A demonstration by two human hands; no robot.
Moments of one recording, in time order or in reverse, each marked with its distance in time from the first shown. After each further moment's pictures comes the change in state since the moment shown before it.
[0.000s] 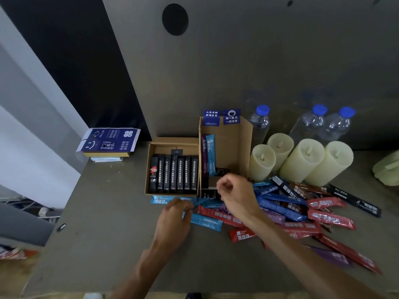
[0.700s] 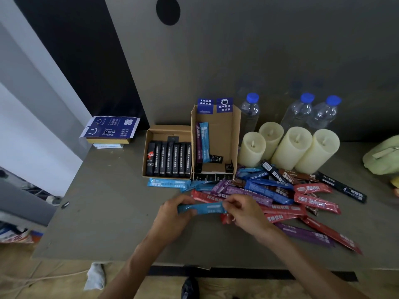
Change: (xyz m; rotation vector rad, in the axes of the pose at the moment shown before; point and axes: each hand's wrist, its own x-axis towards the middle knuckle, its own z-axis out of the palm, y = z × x) left_hand -0.046 0.024 -0.004 -0.240 -0.156 -0.087; right_hand -0.077 0.044 -0.027 0.159 -0.257 0.247
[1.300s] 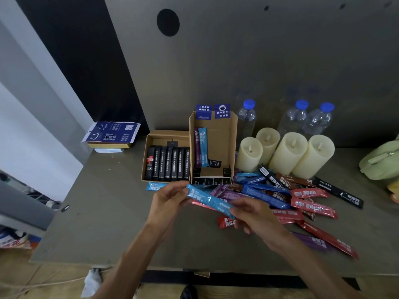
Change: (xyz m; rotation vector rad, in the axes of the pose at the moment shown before) left_hand 0.011 0.041 -0.009 -0.907 0.173 -0.197; right_hand -0.022 -0.003 -0.028 0.279 -0.043 0.059
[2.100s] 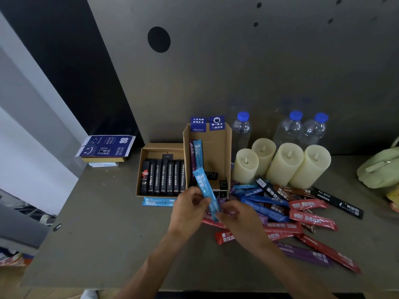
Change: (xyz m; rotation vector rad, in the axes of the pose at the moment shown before) left_hand 0.015 0.005 0.053 0.646 -0.058 0.134; right_hand 0.027 -0.010 0.021 -0.331 0.187 -0.216
